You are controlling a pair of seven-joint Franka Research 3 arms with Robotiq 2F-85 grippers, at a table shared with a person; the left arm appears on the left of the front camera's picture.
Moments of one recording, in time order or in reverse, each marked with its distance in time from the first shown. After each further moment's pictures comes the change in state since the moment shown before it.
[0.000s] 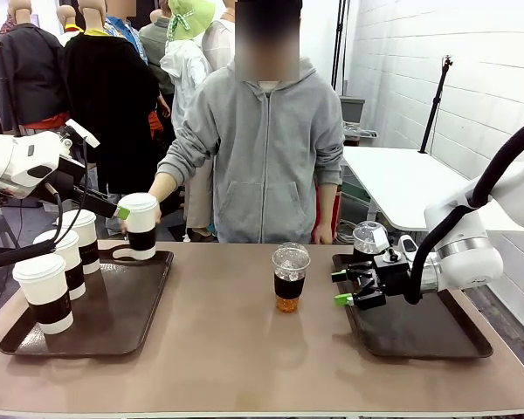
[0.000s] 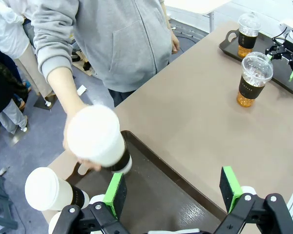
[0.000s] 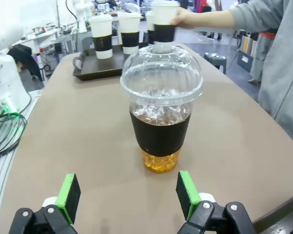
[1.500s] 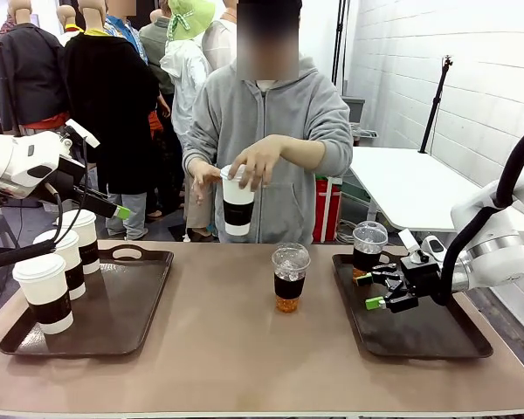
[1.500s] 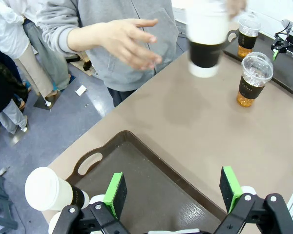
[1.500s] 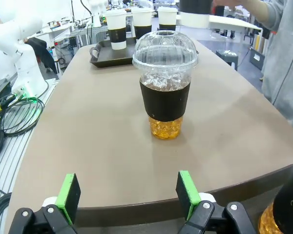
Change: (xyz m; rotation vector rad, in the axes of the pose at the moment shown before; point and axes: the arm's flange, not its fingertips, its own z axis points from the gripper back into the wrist) left arm 0.000 0.000 0.000 0.000 0.000 0.000; right arm -0.019 -0.009 0.065 0.082 0.022 0.002
